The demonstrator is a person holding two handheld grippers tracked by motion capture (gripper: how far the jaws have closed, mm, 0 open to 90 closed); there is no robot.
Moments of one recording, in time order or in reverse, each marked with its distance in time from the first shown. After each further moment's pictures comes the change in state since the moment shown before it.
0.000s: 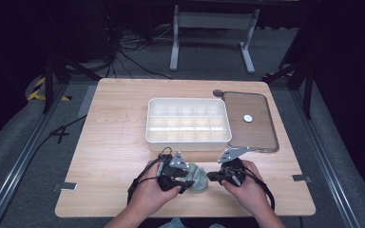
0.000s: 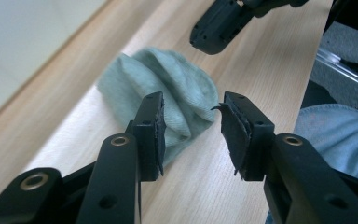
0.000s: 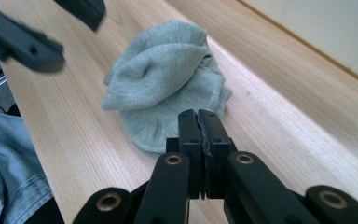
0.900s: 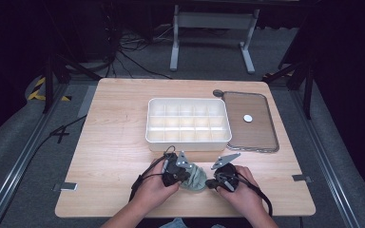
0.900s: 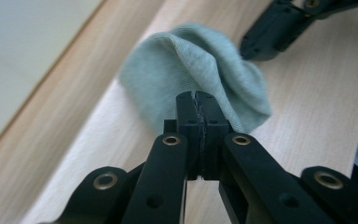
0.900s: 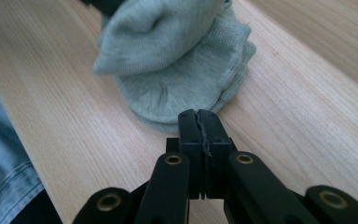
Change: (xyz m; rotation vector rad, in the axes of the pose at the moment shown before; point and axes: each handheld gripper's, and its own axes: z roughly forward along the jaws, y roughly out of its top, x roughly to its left) left arm 0.012 -0.003 0.037 0.119 0.041 0.109; right arm 0.013 -0.007 0.021 0.127 -0.030 0.017
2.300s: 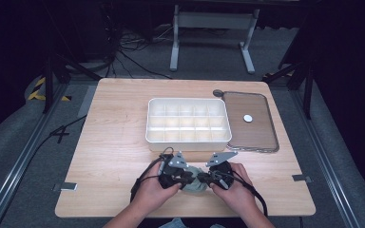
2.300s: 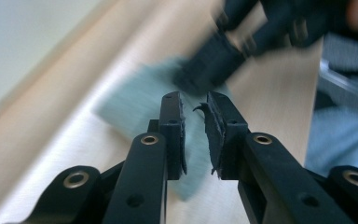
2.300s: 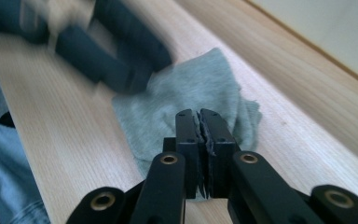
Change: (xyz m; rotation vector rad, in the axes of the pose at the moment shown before) left arm 0.007 -0.006 -0.014 -0.205 -0.054 -0.080; right arm 0.010 0.018 0.002 -0.135 0.009 -0.069
